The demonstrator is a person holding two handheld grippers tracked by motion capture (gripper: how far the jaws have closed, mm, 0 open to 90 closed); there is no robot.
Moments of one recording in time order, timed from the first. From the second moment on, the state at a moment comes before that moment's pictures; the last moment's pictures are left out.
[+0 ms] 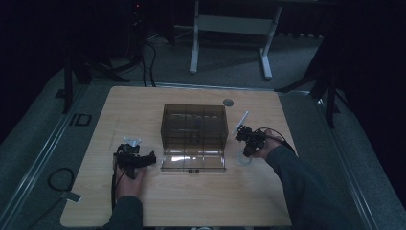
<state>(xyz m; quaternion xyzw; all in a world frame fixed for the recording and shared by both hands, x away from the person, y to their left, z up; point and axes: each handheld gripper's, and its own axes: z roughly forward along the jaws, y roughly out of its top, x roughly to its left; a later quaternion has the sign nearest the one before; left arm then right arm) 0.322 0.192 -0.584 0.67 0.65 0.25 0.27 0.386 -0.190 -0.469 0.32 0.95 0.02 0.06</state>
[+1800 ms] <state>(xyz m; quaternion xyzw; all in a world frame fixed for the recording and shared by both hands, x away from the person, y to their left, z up) 0.322 0.191 -0.584 0.67 0.65 0.25 0.27 0.376 -0.140 -0.444 0.27 0.96 0.03 0.07</state>
